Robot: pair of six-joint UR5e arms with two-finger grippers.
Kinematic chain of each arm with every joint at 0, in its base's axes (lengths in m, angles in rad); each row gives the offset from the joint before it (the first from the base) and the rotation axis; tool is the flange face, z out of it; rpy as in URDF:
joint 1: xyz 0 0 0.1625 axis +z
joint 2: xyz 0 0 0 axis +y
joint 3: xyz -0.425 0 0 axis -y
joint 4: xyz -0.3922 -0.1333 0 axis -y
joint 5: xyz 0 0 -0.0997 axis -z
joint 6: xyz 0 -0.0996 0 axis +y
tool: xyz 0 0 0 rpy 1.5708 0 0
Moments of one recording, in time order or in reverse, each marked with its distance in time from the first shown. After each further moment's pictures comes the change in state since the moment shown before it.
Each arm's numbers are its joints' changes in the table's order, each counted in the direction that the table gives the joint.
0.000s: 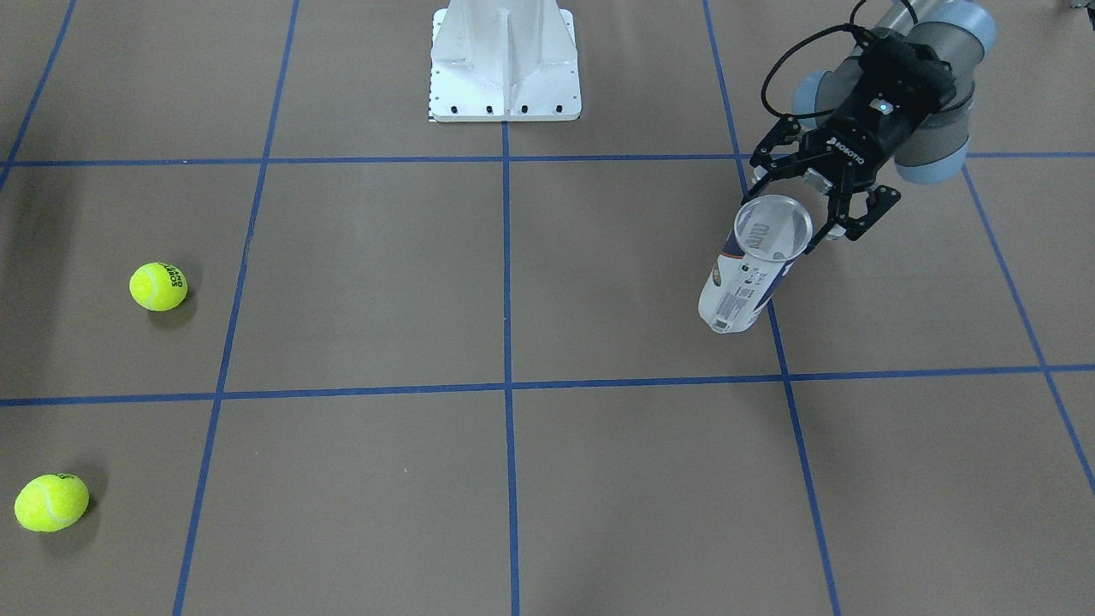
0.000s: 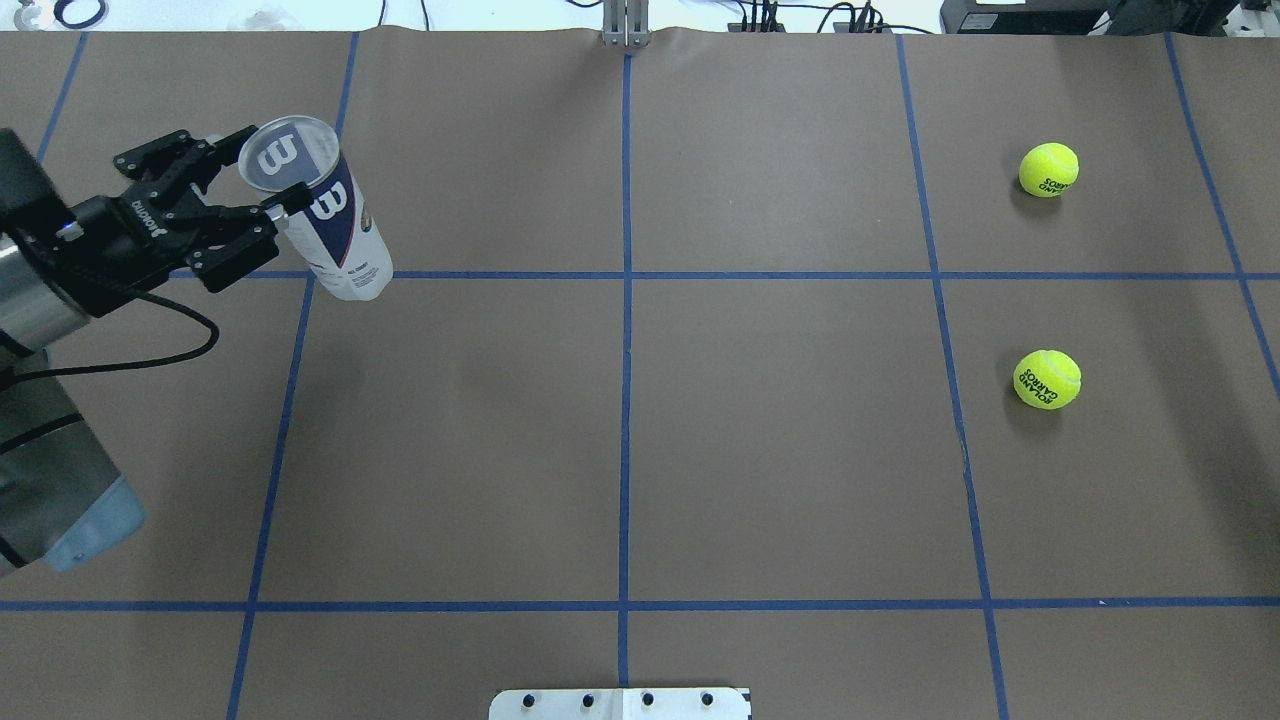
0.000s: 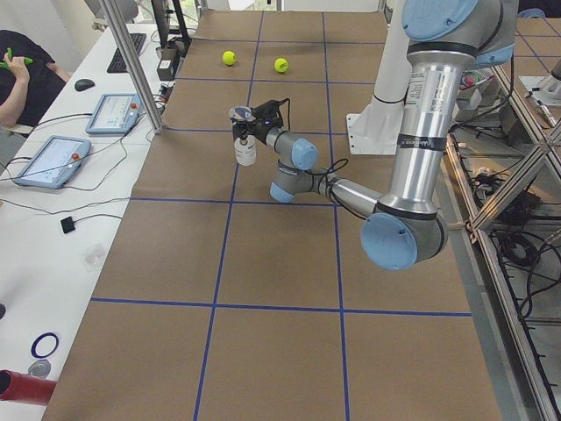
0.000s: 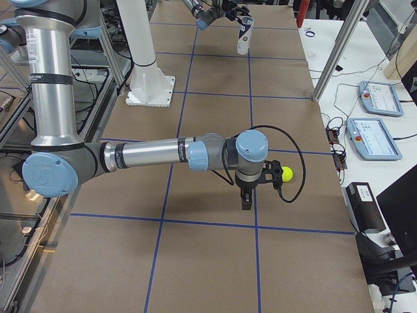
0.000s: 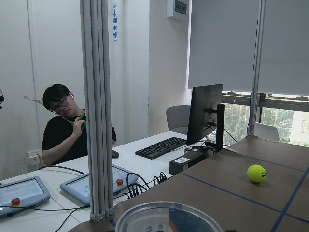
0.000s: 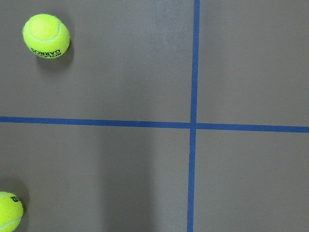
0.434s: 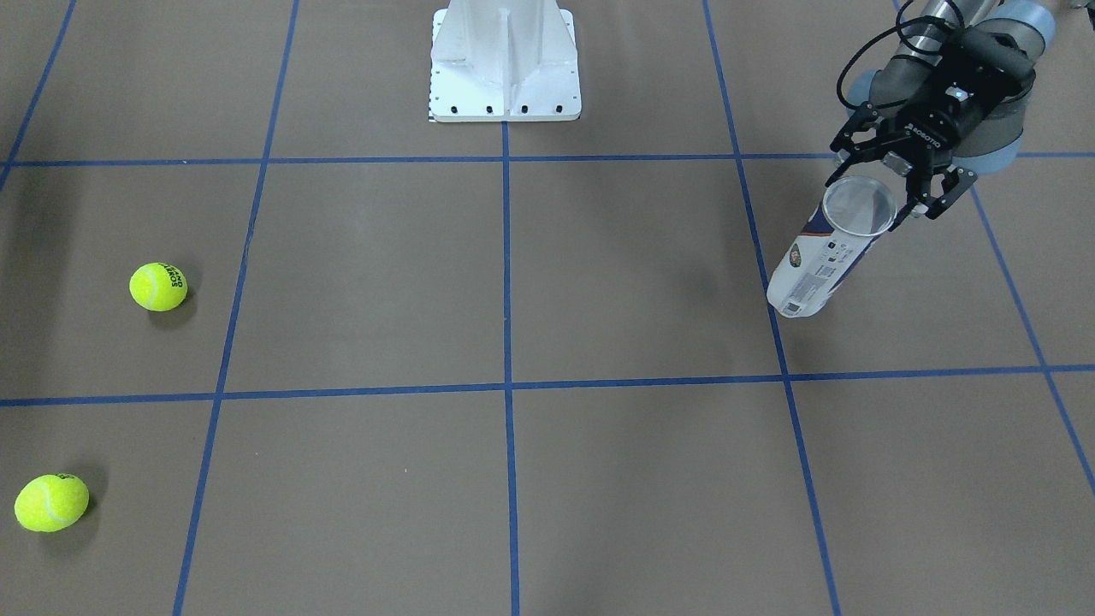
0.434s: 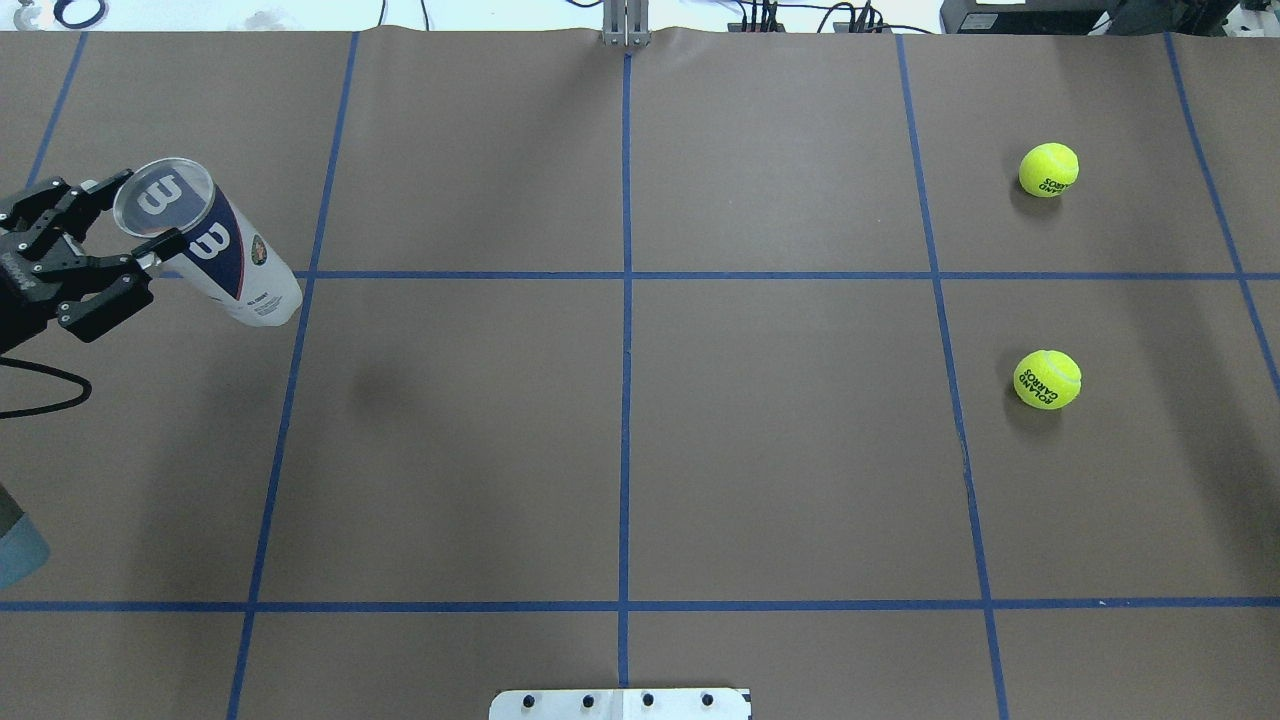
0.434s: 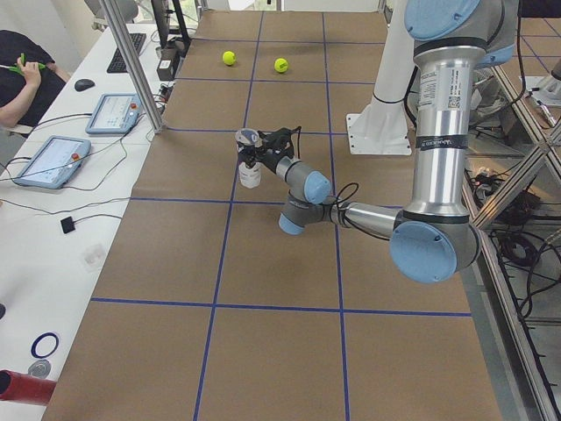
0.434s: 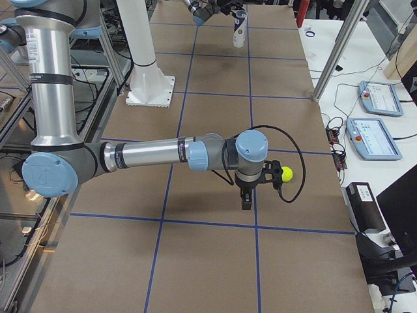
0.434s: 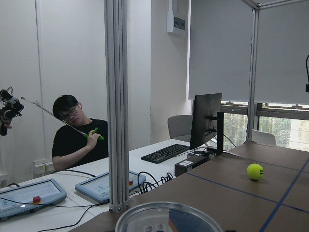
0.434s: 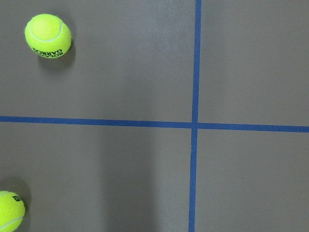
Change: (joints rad) left arm -0.026 -0.121 0.110 -0.254 0.020 -0.010; right arm 0.000 0.000 0.000 0.000 0.002 0.000
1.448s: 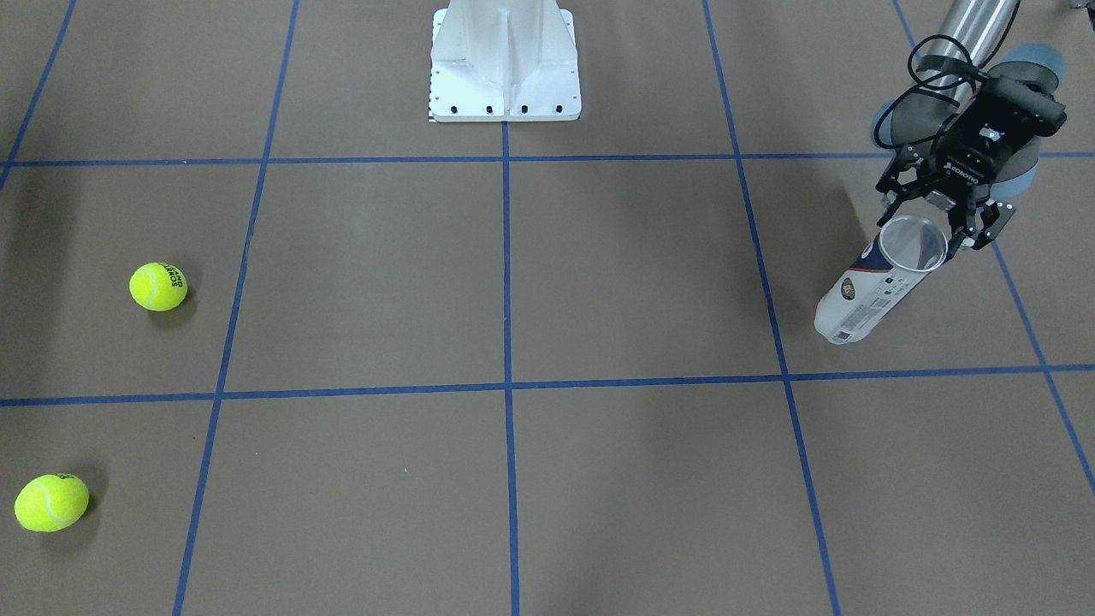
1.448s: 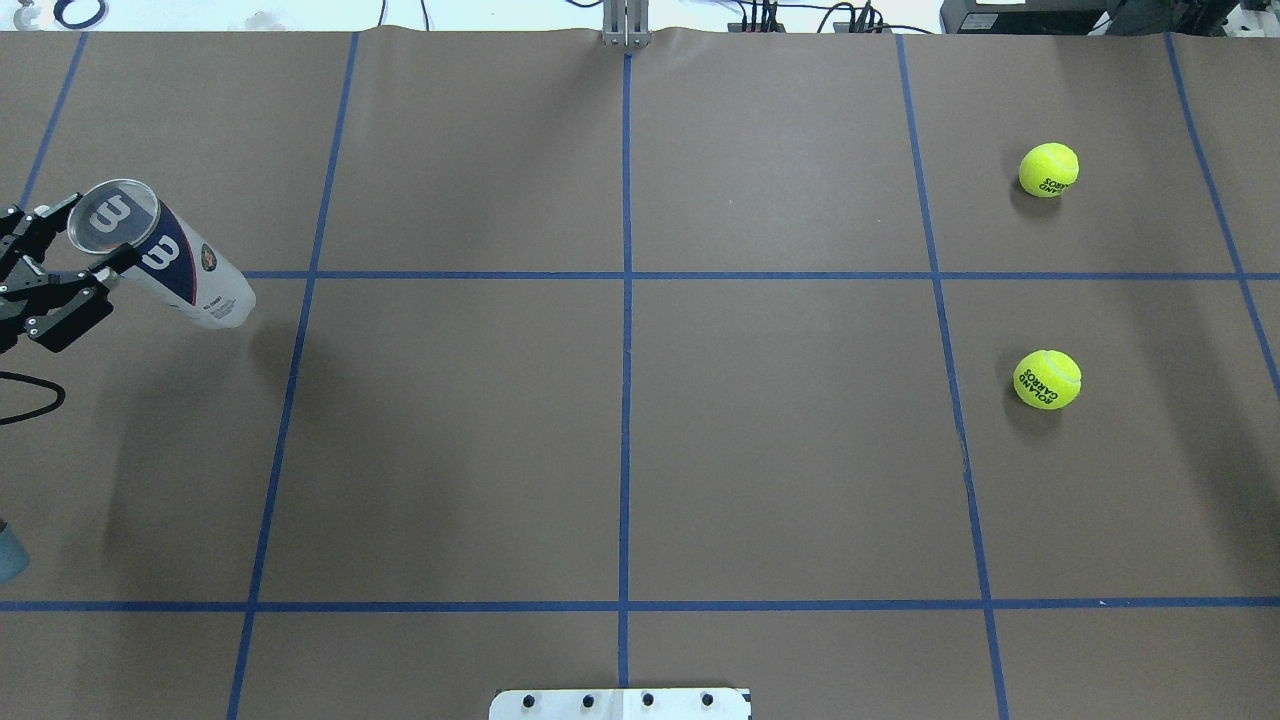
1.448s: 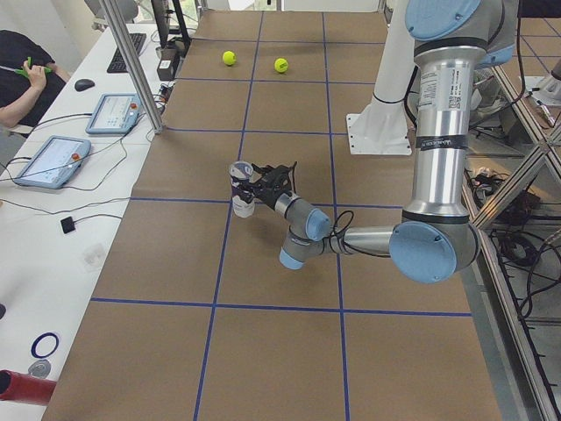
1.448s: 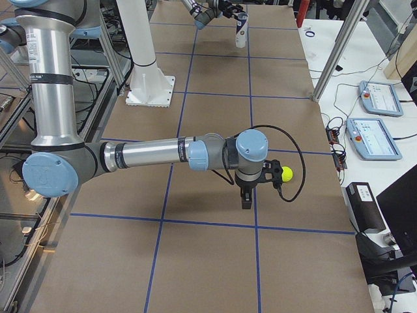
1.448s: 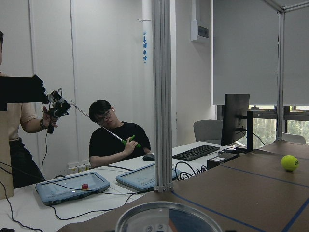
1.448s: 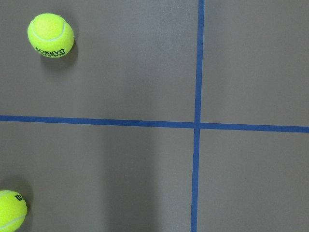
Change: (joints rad) left arm 0.001 0.021 0.206 -0.153 0.070 0.001; right arm -0.004 0.000 0.001 0.000 0.002 0.000
